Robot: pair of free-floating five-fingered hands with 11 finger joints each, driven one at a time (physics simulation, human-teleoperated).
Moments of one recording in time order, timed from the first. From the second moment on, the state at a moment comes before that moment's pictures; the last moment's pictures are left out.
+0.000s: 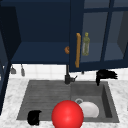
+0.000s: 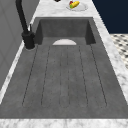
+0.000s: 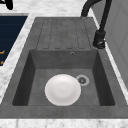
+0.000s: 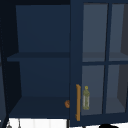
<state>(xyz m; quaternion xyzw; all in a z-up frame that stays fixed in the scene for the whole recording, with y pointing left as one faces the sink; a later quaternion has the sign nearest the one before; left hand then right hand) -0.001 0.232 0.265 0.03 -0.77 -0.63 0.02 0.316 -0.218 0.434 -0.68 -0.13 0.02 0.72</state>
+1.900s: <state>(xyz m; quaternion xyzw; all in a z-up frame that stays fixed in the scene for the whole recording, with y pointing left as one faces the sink) -0.001 0.232 0.265 0.03 -0.77 -0.63 0.02 0.335 -0.165 0.486 -0.68 -0.05 -0.05 0.73</state>
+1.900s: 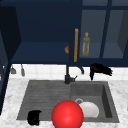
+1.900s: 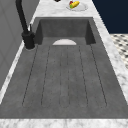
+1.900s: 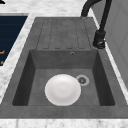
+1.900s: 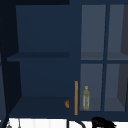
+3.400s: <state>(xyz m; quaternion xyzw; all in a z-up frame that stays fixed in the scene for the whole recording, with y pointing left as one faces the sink) -0.001 0.232 0.265 0.03 -0.77 -0.63 0.02 0.226 -0.292 0.403 -0.66 -0.12 0.03 0.74</state>
